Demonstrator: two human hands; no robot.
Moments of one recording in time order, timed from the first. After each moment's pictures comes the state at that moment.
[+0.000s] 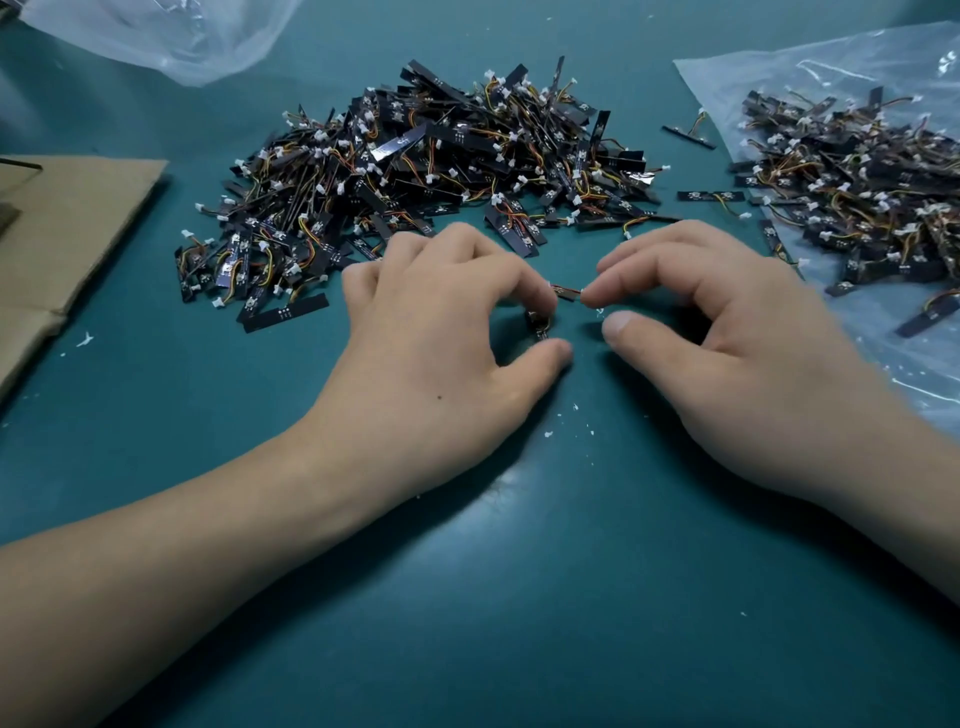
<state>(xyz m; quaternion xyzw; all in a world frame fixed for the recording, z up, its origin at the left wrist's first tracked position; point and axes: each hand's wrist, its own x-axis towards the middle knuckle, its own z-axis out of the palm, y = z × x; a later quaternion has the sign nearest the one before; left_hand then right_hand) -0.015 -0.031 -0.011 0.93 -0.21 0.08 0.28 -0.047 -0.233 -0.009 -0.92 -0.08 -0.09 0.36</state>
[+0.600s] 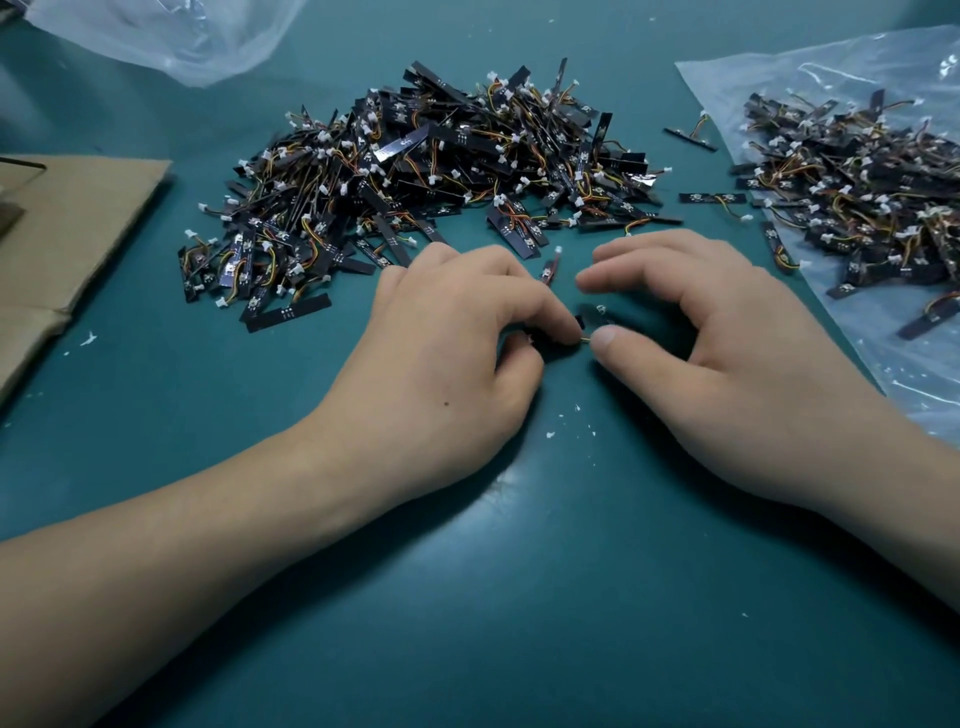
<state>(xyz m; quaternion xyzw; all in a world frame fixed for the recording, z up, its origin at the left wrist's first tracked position) -0.017 -0.033 -0.004 0.92 -0.25 0.03 0.29 -0.051 -0.227 -0.002 -0.95 -0.08 -0.06 0.30</state>
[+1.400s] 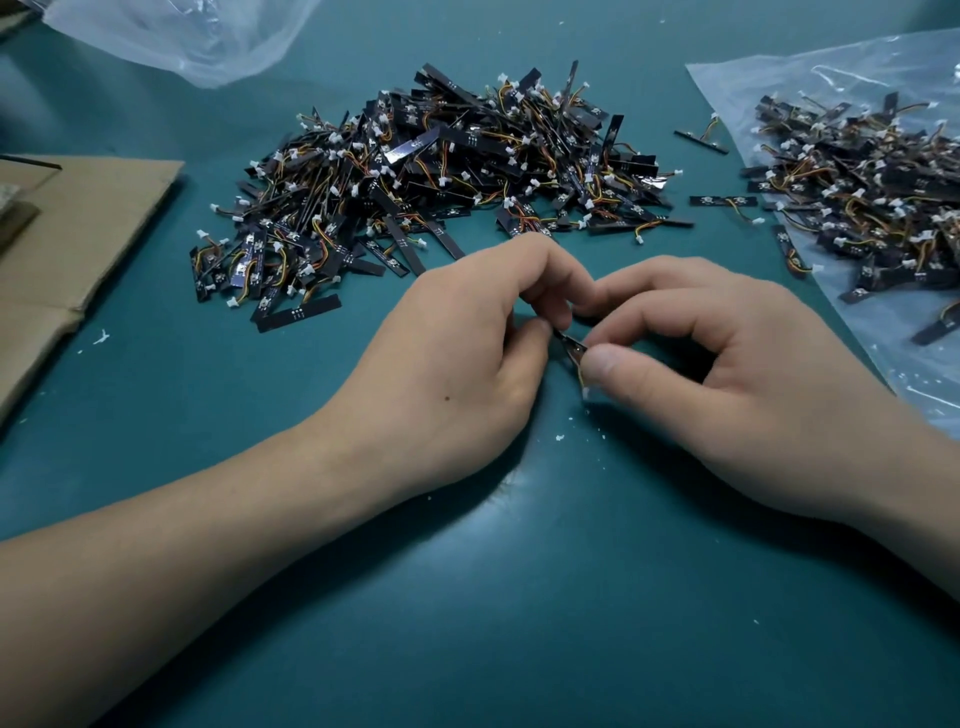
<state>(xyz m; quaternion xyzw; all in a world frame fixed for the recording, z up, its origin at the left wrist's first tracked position) -0.013 -0.030 -0.009 0.87 -0.27 0.03 0.40 -0.052 -0.228 -0.002 -0.92 -0.15 -0.05 0.35</state>
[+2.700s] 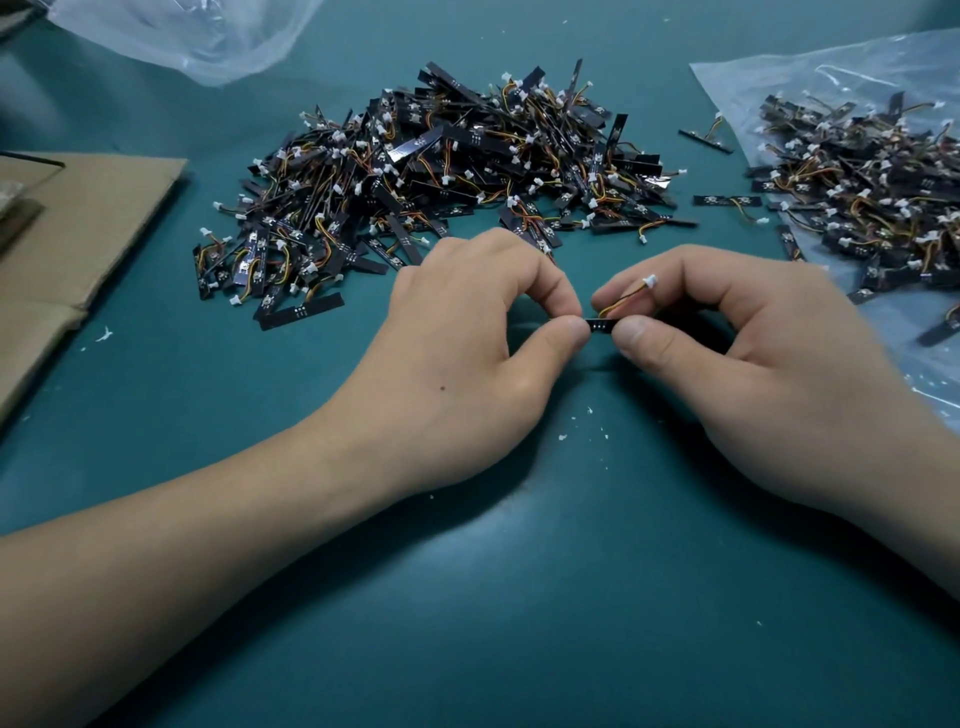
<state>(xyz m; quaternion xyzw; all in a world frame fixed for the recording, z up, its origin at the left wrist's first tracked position) -0.015 -0.032 -0.003 0.89 -0.25 0.03 0.38 -0.051 -0.229 -0.003 -0.90 -0.09 -0.08 0.41</state>
